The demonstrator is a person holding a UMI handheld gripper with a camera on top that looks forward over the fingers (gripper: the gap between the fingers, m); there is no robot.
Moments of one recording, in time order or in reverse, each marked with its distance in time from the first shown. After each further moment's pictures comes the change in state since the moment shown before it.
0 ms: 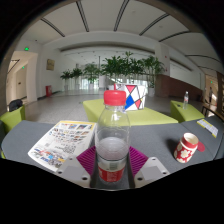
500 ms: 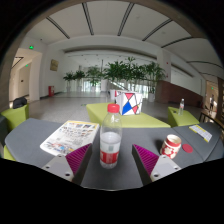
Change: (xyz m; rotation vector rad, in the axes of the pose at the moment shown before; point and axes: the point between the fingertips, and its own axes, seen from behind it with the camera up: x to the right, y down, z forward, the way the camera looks) arm 0.007 -0.009 -0.108 0.038 -0.004 -0.047
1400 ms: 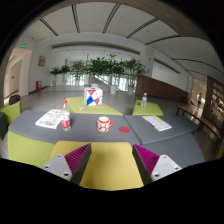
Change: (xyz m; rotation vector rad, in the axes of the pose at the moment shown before) arm 0.273 0.026 -0.353 -0.086 0.160 -0.002
